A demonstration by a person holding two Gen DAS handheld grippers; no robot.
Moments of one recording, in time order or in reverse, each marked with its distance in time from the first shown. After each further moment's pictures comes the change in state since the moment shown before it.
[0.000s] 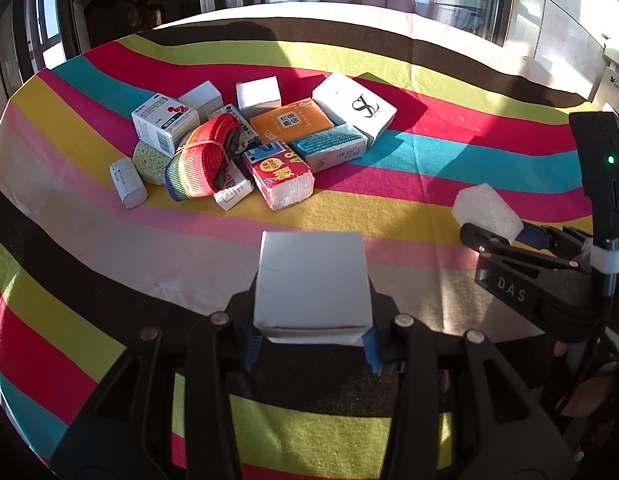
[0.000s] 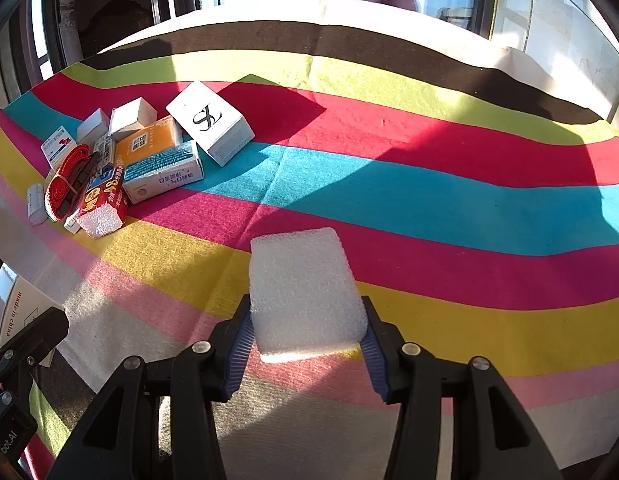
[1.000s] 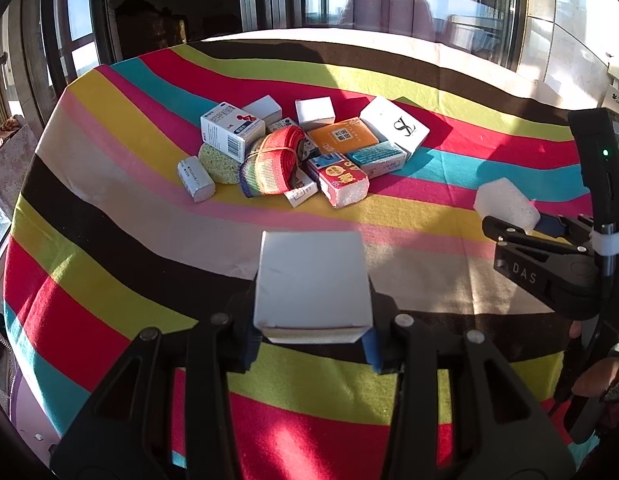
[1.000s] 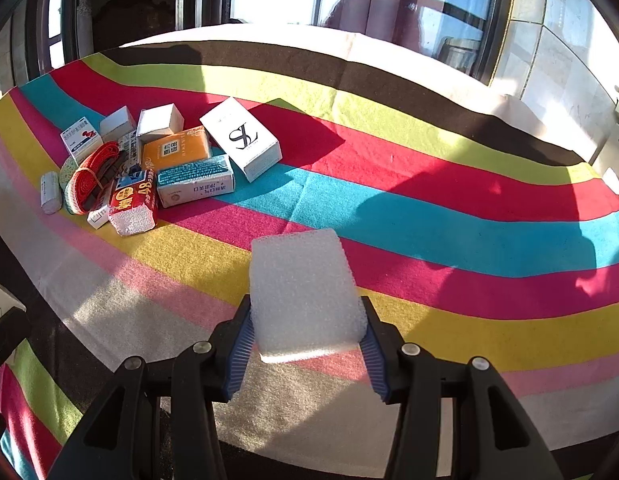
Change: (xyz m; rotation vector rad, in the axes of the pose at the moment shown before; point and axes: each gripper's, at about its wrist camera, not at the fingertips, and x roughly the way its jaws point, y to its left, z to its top) left arm -0.044 0.041 -0.019 -0.044 -0.066 0.059; right arm -0.032 0.037 0.000 -0.070 -0.051 -0.084
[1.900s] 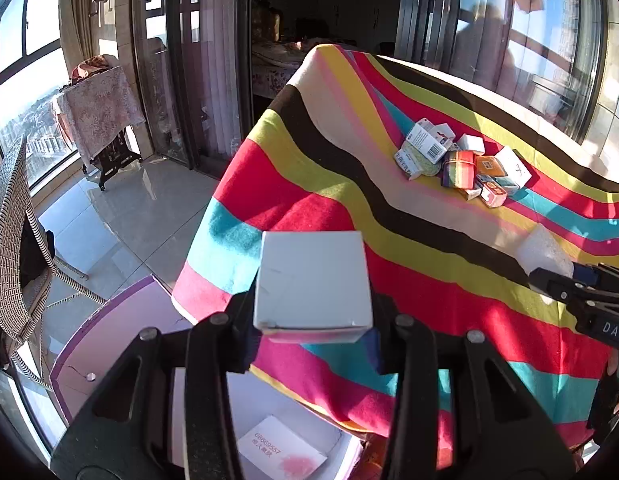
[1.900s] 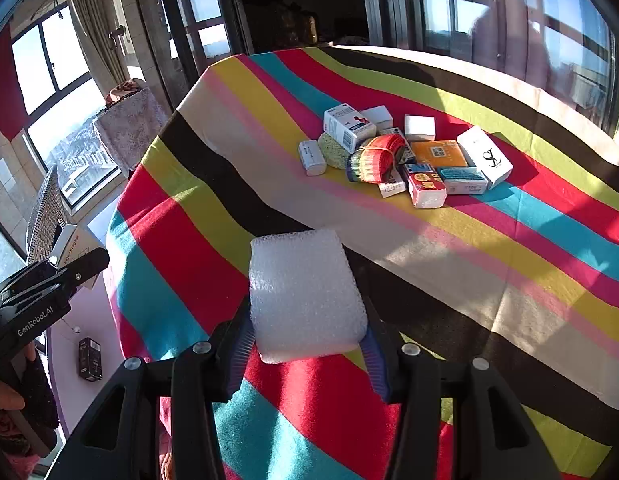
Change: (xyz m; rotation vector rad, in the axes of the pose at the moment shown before) left arm -0.127 0.208 -0.090 -0.264 -0.057 0.183; right arm -0.128 0.159 -0.050 -0.197 -0.012 0.507
